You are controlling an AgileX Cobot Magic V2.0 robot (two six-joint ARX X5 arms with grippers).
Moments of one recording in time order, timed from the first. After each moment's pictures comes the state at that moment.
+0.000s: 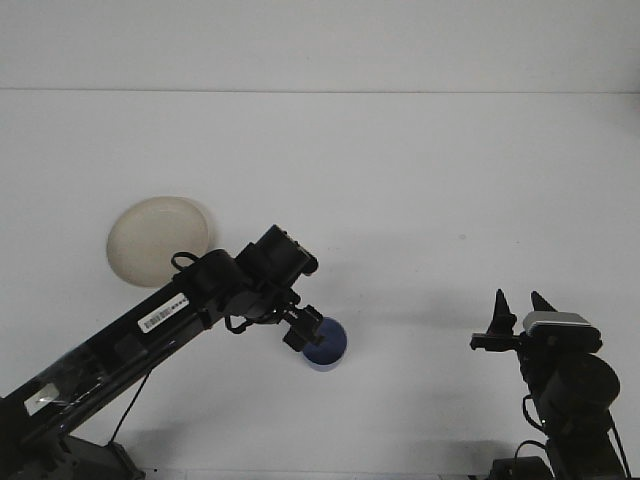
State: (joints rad) left arm -0.81 1.58 1.54 -1.02 0.05 -0.11; right arm 0.06 0.42 0.56 -0.38 0.03 0.14
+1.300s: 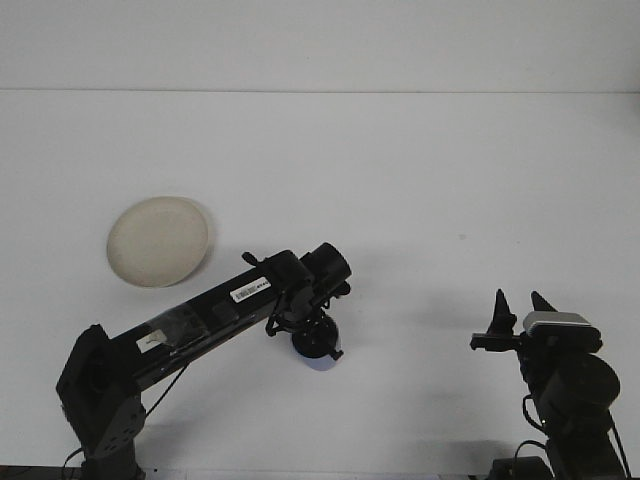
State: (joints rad) left arm -0.84 1.86 1.54 -1.00 0.05 -0.02; right arm 0.06 0.42 0.56 -0.38 0.03 0.14
